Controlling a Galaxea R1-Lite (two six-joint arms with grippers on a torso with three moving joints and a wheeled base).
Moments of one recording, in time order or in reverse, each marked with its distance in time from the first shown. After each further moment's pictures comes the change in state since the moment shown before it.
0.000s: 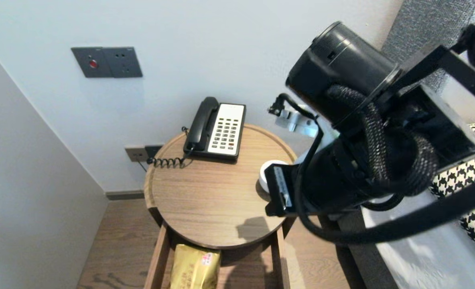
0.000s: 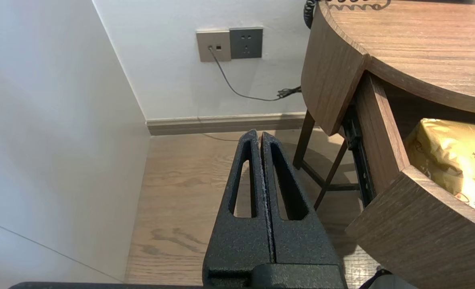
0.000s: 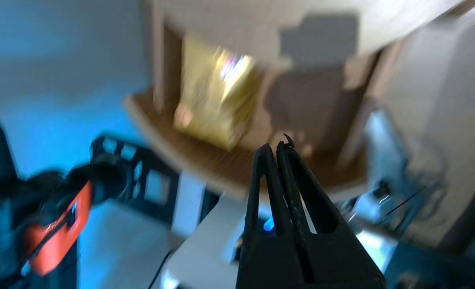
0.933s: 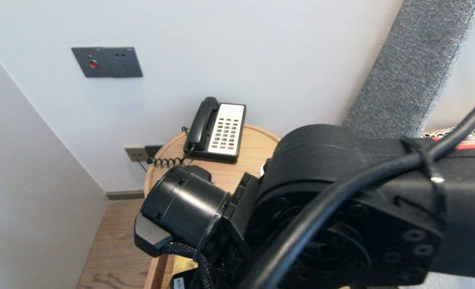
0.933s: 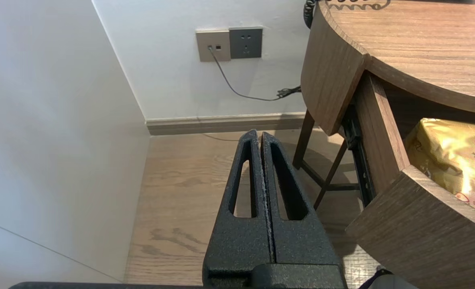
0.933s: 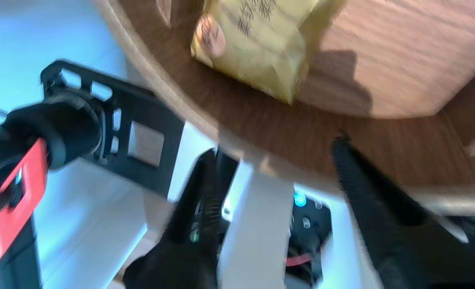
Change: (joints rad) left arm 0.000 0.000 0.000 0.000 0.000 0.000; right arm 0.238 0.276 -0.028 -0.051 0.021 0.101
